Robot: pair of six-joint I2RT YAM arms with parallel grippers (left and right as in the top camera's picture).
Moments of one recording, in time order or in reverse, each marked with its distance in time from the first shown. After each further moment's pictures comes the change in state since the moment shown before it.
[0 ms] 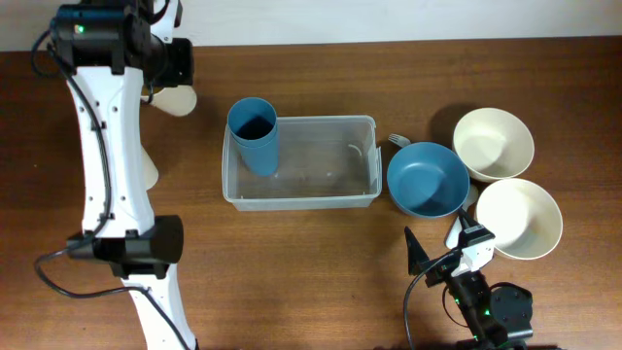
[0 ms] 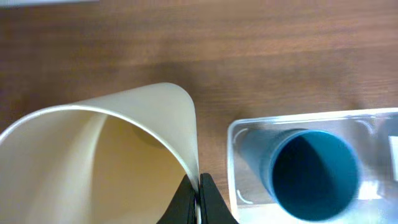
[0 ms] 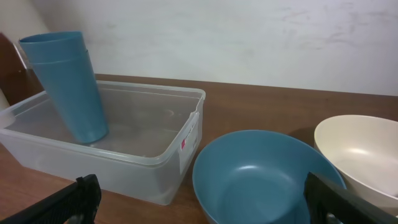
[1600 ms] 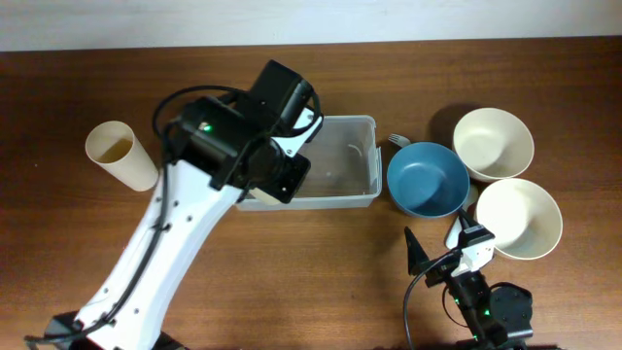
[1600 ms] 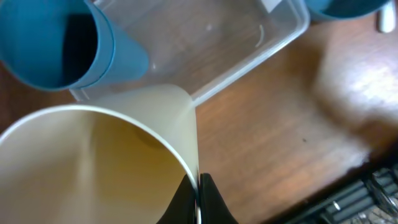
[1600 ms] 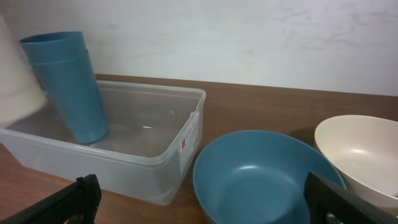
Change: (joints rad) left arm -0.536 -0.517 -0.838 0.126 -0.041 -0.014; right arm 0.000 0.000 0.000 0.000 0.000 0.001
